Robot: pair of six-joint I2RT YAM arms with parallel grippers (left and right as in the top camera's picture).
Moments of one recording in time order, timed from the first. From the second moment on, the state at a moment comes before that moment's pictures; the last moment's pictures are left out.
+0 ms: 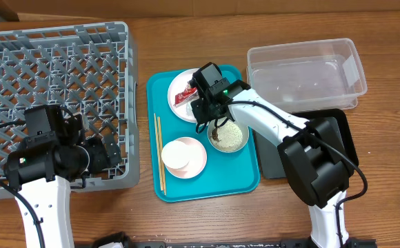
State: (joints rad) left arm 0.29 1.13 1.11 -1.26 0.15 -0.10; right arm 0.62 2.13 1.55 -0.58 -0.13 0.23
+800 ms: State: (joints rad) left arm 0.29 1.13 1.11 -1.26 0.15 -0.10; right arm 0.26 1.83 1.60 -0.82 0.12 0.49
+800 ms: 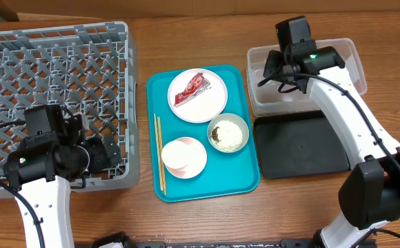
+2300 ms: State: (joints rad) left arm 0.29 1.13 1.11 -1.26 0.15 -0.10; right arm 0.64 2.28 1.67 -0.30 0.03 0.86
